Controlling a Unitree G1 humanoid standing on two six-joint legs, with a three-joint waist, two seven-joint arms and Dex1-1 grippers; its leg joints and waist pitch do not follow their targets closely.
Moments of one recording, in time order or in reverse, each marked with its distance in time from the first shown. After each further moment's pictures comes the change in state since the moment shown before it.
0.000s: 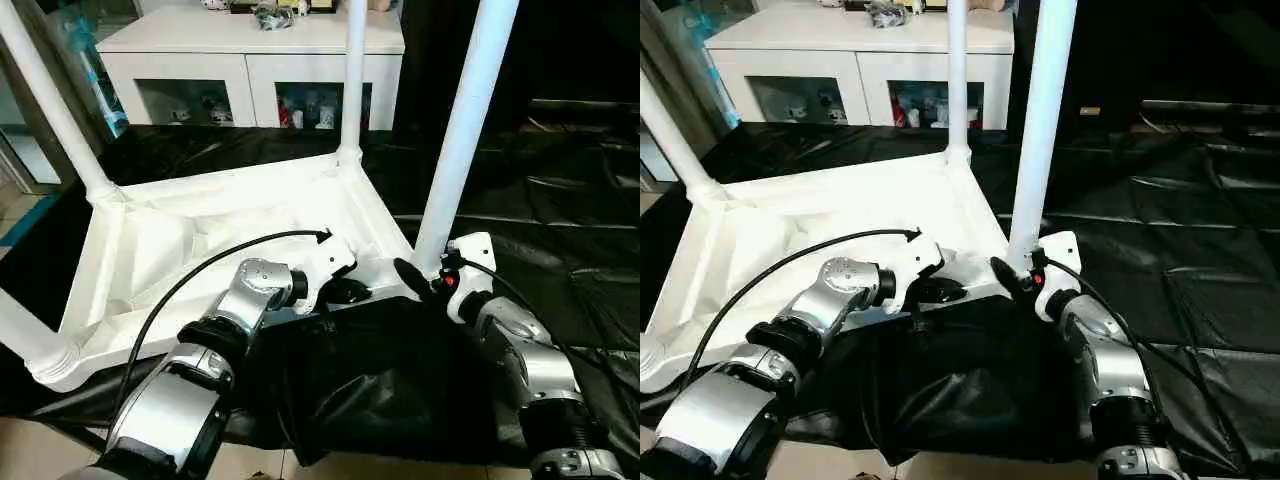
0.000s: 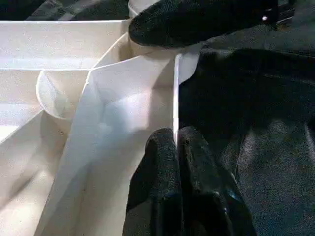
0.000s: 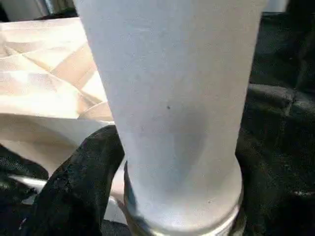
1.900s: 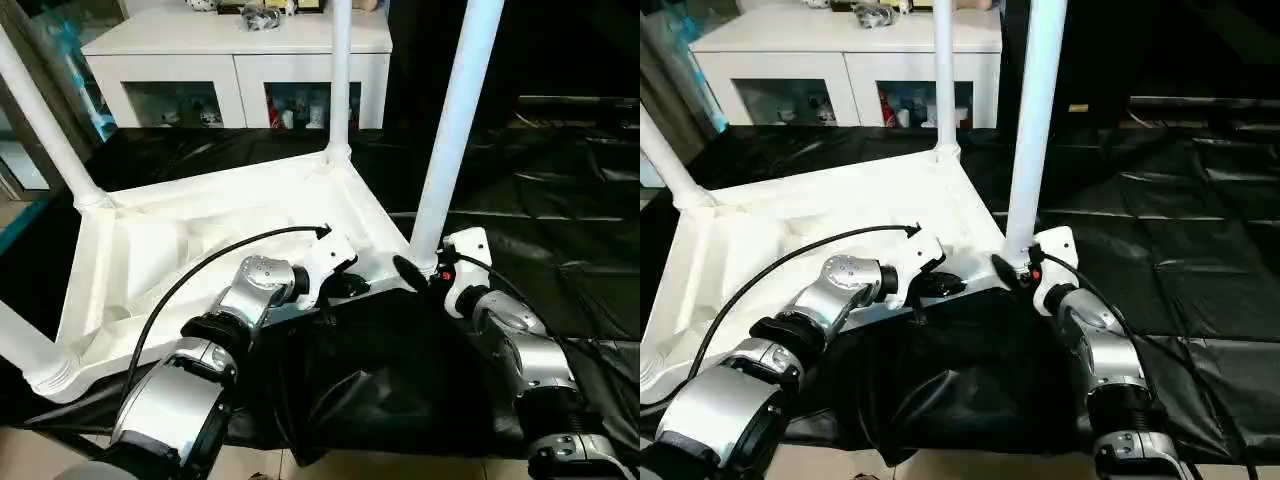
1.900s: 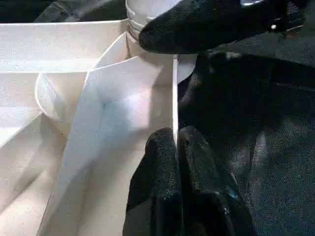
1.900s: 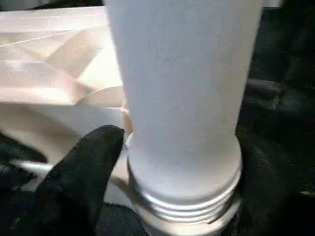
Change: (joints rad) left arm -0.034 -0.010 0.015 0.049 0.014 -0.014 0.035; right arm -0.040 -0.019 0.007 0.063 -0.024 -0.022 0.019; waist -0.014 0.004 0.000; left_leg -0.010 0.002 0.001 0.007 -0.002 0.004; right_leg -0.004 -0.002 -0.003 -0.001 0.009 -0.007
